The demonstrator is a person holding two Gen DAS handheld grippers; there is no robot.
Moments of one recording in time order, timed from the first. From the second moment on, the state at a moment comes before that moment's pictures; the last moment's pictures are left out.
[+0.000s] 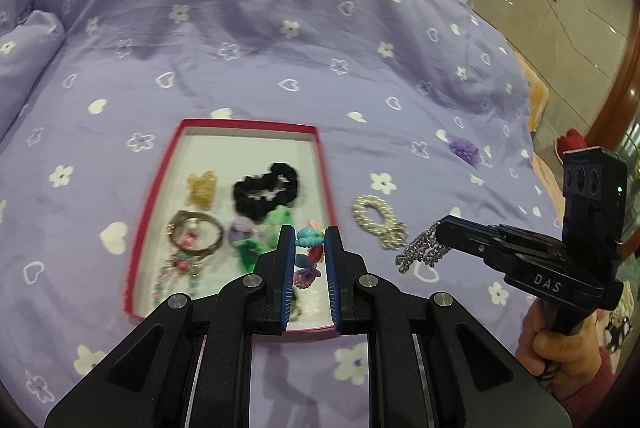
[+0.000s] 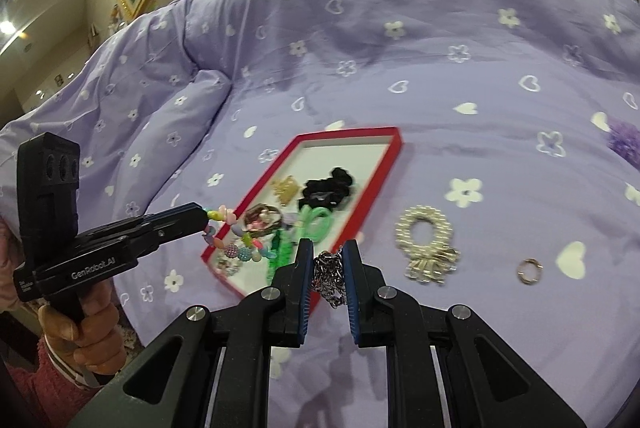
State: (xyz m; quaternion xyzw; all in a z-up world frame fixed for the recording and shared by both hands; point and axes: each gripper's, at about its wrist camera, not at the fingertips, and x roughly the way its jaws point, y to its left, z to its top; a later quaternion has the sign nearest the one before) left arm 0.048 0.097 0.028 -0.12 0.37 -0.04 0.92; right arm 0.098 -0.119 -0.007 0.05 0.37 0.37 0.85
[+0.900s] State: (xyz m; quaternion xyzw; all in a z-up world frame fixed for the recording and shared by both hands) left arm 0.044 0.163 -0.031 -0.16 0.42 0.01 0.89; right arm 0.106 -0.025 -0.044 0.02 0.41 0.41 0.81
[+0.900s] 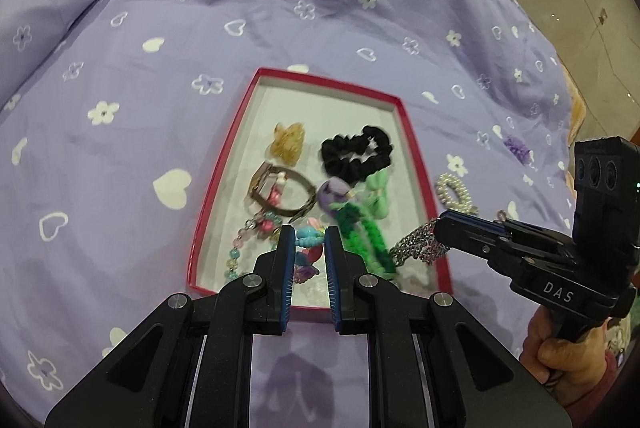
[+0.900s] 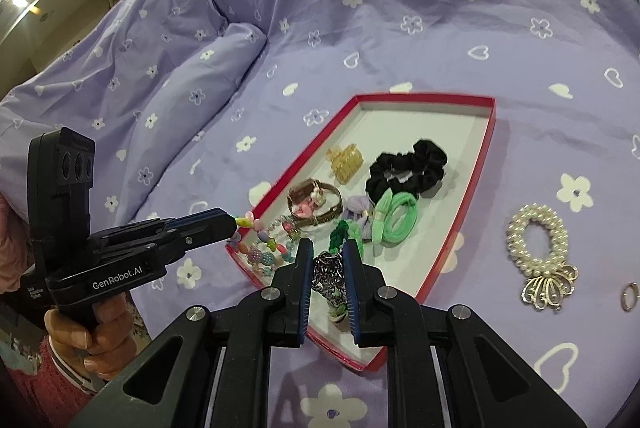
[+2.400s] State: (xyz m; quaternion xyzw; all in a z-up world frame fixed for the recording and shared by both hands) left arm 0.059 0.177 -0.086 -0.16 0.48 0.04 0.86; right arm 0.123 0.008 -0.093 -0.04 0.47 0.41 0.78
